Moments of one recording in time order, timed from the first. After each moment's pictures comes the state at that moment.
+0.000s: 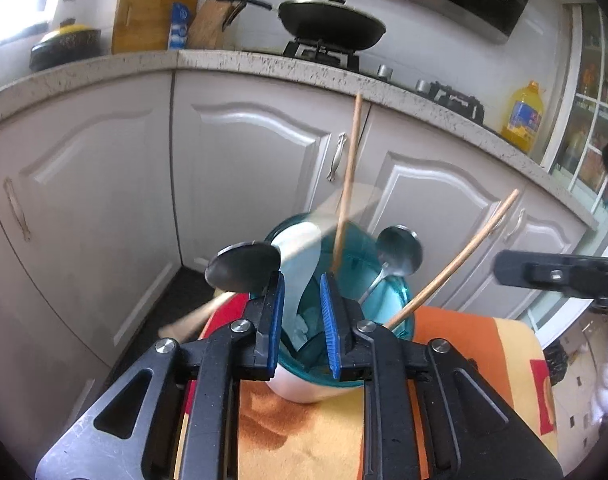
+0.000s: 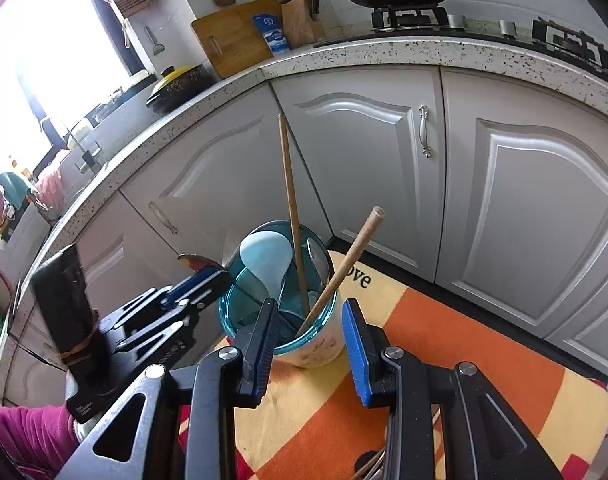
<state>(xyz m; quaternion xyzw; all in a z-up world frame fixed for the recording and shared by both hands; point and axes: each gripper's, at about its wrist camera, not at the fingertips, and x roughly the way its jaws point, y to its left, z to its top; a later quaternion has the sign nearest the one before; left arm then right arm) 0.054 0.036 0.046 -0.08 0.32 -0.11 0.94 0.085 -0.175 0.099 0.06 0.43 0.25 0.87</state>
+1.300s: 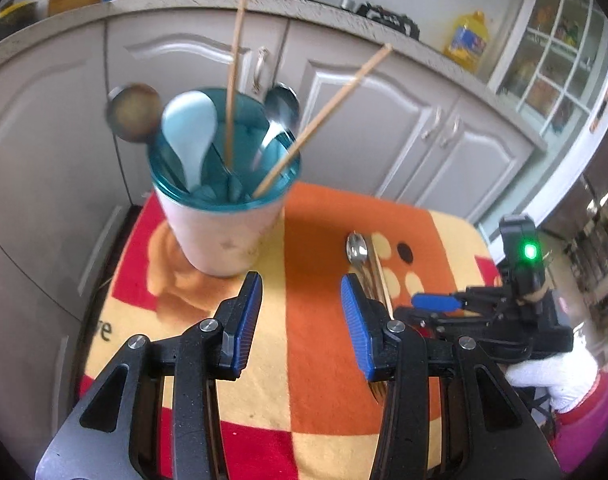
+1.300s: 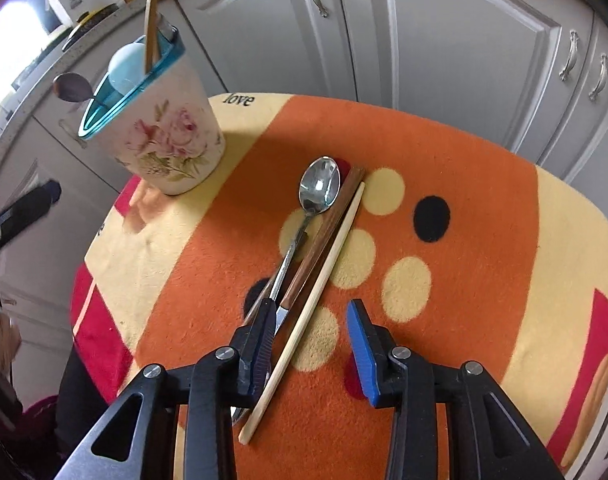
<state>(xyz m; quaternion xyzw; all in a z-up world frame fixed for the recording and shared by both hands) -0.022 -0.009 0.031 -0.03 0.42 -0.22 0.88 0.008 -0.231 -0.051 0.05 0.55 0.13 0.82</state>
